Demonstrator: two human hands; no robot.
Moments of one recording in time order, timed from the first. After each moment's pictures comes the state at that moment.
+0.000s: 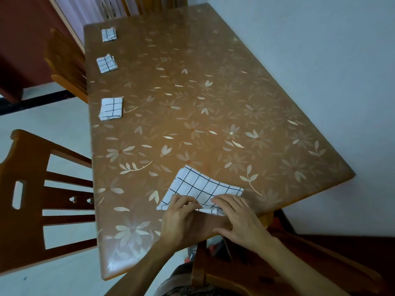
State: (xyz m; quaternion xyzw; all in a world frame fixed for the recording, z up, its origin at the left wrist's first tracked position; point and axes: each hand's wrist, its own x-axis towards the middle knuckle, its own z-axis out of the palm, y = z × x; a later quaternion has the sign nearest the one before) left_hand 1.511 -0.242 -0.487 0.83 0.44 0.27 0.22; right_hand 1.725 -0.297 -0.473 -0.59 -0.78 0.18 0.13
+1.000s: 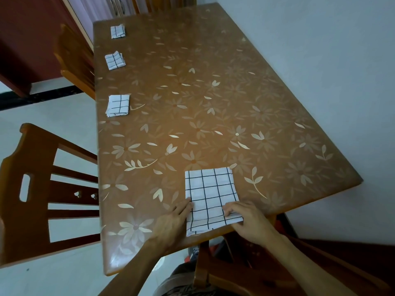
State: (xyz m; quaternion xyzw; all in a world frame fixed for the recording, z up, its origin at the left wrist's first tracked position) left_hand 1.468 -0.239 -0.532 0.89 0.43 0.01 0.16; right_hand 1.747 -0.291 -0.487 -0.60 -0.70 0.33 0.18
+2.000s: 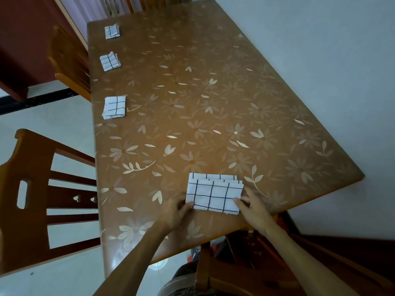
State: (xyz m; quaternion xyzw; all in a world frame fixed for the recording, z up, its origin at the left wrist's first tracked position) left_hand 1.486 -0.195 -0.531 0.69 0.54 0.12 0.46; right_hand 1.752 -0.269 -0.502 -0.73 -0.37 0.50 0.27
